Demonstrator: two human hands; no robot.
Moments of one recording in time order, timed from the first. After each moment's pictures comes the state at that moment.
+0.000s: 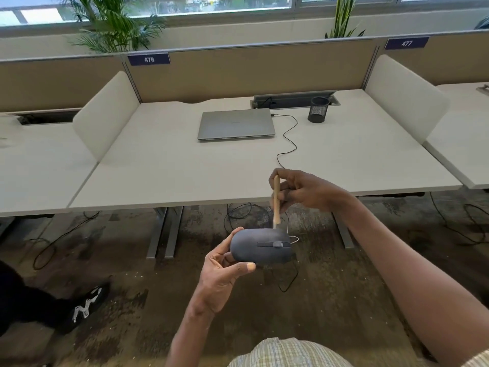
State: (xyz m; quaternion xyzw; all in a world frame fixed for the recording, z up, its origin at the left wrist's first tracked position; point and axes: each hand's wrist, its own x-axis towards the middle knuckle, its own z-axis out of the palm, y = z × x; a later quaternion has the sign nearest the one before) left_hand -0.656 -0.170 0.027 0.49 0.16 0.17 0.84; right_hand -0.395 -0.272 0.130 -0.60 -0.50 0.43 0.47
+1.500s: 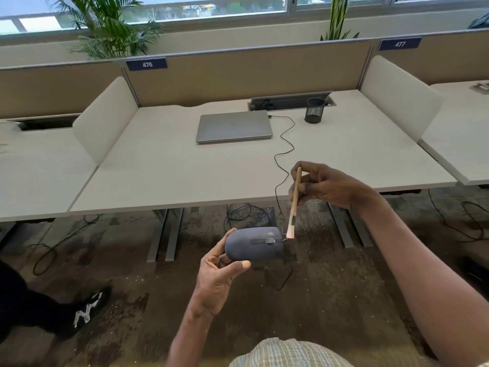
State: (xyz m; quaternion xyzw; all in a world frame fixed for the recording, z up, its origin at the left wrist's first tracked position) left_hand -0.665 -0.172 0.024 0.47 0.18 0.19 0.84; right_hand -0.381 -0.313 0.145 -0.60 -0.45 0.41 0.52
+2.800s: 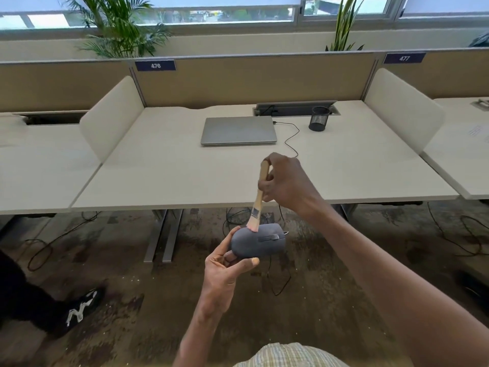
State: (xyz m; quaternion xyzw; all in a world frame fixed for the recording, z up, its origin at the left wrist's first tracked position) left_hand -0.655 -0.178 0.023 0.51 0.20 0.24 0.80; right_hand -0.478 -0.240 0.194 -0.83 -0.40 0.09 0.37
